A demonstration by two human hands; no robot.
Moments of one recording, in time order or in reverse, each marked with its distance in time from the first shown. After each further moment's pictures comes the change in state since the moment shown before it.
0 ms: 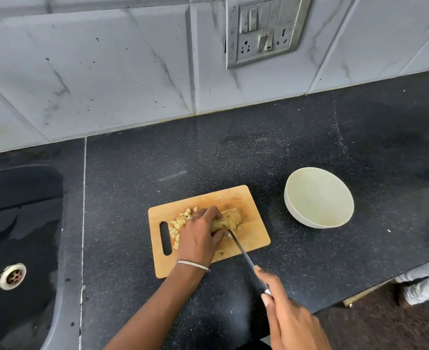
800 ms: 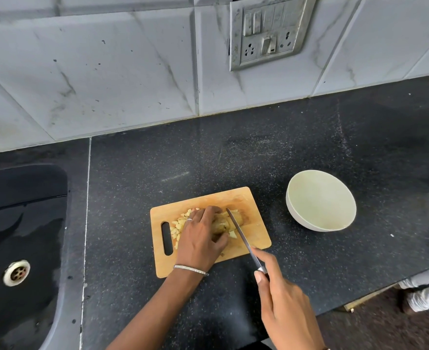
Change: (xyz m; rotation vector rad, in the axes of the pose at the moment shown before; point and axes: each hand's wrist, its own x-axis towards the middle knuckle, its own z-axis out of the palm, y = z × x) left_hand -0.005 -0.001 0.000 -0.030 0.020 0.027; right_hand 0.027 -0.005 -0.009 0.102 0.071 -0.093
